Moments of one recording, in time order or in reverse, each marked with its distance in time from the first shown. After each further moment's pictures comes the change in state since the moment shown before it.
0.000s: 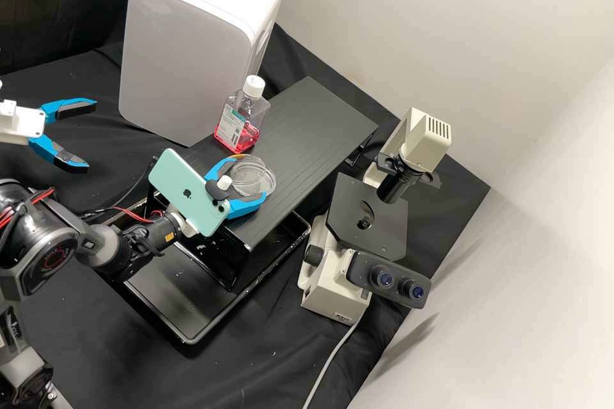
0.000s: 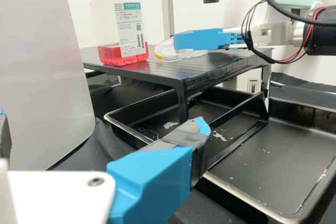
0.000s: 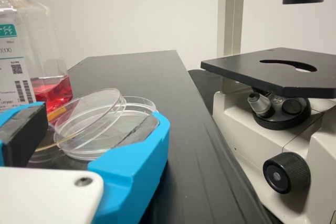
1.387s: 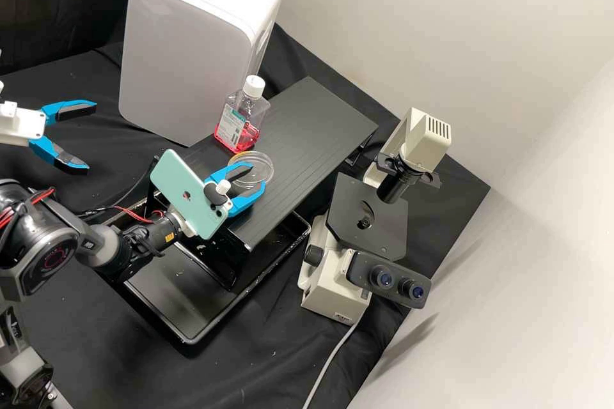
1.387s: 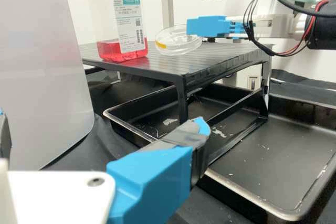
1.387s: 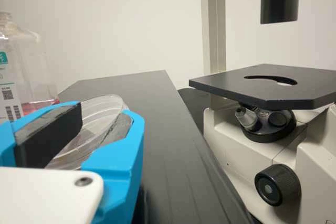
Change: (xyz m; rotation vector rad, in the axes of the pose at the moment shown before) left arm 0.001 -0.002 -0.001 -0.003 0.001 -0.010; right arm 0.000 0.002 -0.001 0.034 0.010 0.018
